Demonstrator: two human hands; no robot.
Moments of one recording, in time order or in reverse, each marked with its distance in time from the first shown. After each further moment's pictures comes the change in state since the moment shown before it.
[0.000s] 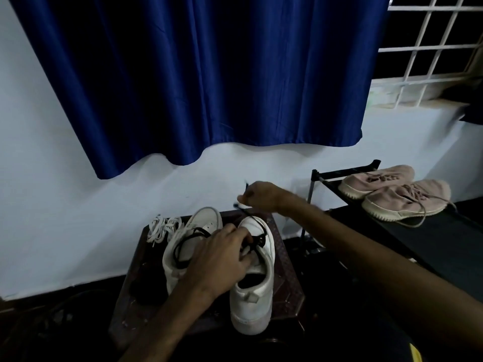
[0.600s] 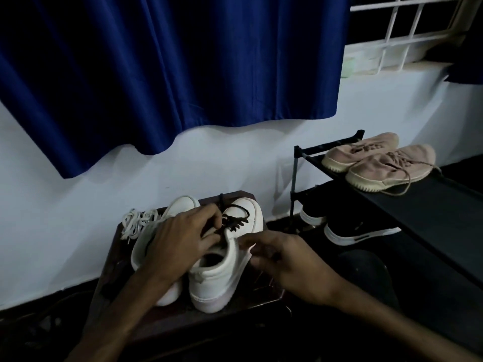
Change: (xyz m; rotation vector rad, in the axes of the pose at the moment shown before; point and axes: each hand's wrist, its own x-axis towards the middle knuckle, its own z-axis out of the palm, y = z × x) left_hand 0.009 -0.019 -0.003 -0.073 0.089 0.067; right_hand -0.138 0.070 0.074 0.346 0.216 -0.302
